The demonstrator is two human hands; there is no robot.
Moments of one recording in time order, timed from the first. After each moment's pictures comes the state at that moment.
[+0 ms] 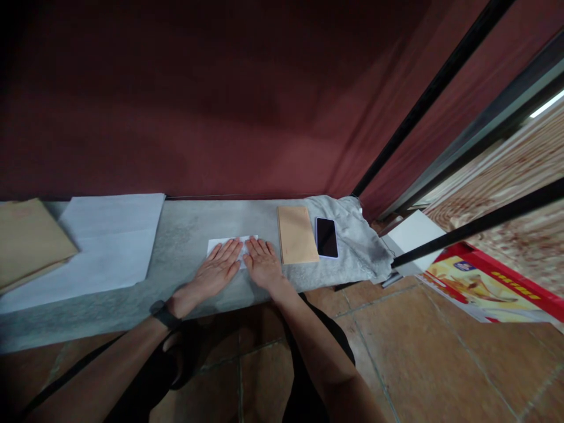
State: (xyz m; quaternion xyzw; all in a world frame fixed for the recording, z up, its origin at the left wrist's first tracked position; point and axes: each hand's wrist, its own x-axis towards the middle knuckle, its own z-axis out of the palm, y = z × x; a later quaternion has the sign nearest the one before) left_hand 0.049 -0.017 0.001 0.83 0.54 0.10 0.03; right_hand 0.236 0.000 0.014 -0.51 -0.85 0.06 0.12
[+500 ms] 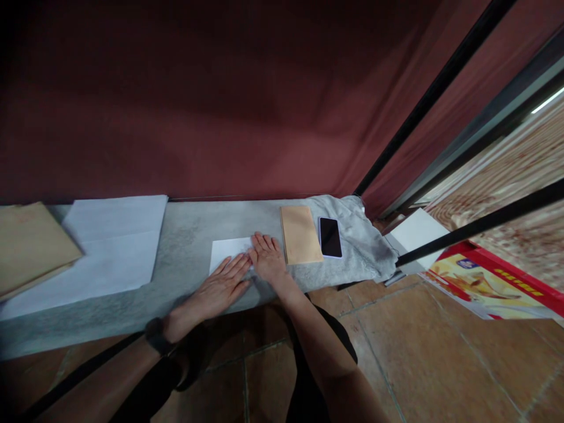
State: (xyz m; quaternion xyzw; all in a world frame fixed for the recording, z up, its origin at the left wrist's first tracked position) left_hand 0.052 -0.052 0.005 0.88 0.47 0.09 0.04; right_hand 0.232 0.014 0.012 -0.52 -0.84 0.05 0.12
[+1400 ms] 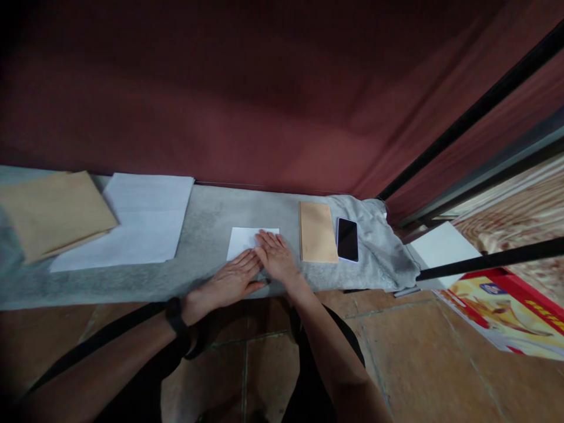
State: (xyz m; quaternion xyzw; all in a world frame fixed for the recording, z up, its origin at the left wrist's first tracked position) left_hand 0.055 -0.067 0.021 0.89 0.45 0.10 0.07; right_hand 0.228 0.008 0.014 -0.43 -0.89 0.10 0.11
